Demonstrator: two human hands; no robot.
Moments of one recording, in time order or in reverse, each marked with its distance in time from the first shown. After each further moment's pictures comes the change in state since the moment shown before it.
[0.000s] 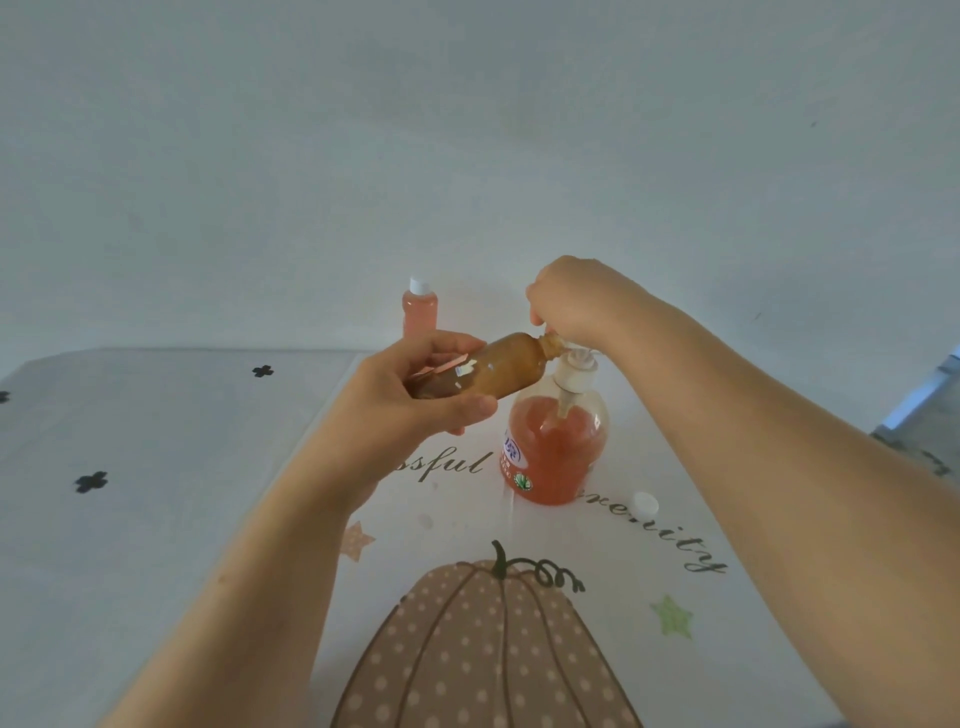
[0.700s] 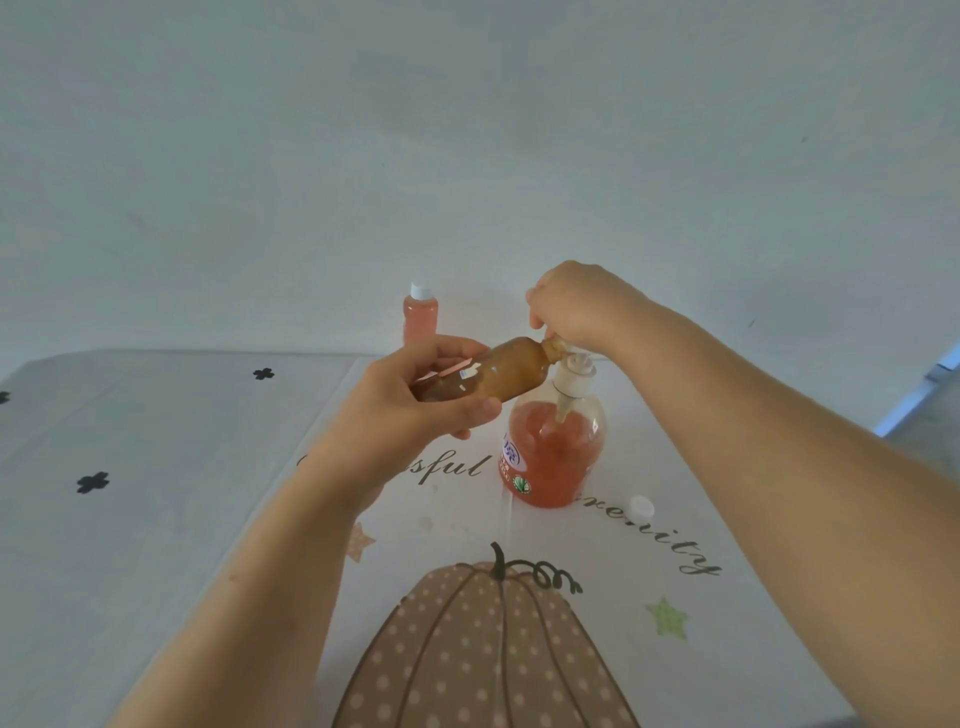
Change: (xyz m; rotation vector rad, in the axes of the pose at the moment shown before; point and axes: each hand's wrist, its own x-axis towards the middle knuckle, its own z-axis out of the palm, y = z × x) left_hand -0.002 0.003 0.002 -0.015 -0.016 -0.011; right_hand 0.006 -0.002 -0.003 0.019 -0.017 0.051
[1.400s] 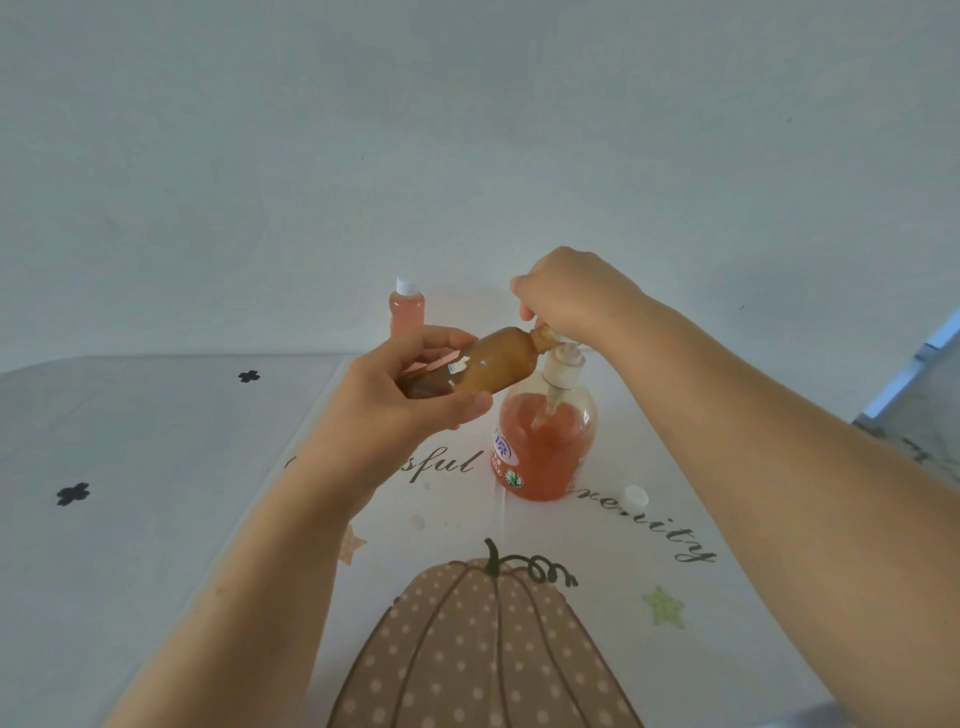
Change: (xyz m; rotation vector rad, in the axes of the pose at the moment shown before) left_hand -0.002 0.000 0.004 0.024 0.054 0.052; right_hand 0.001 0.005 0.004 0.071 0.076 -0.005
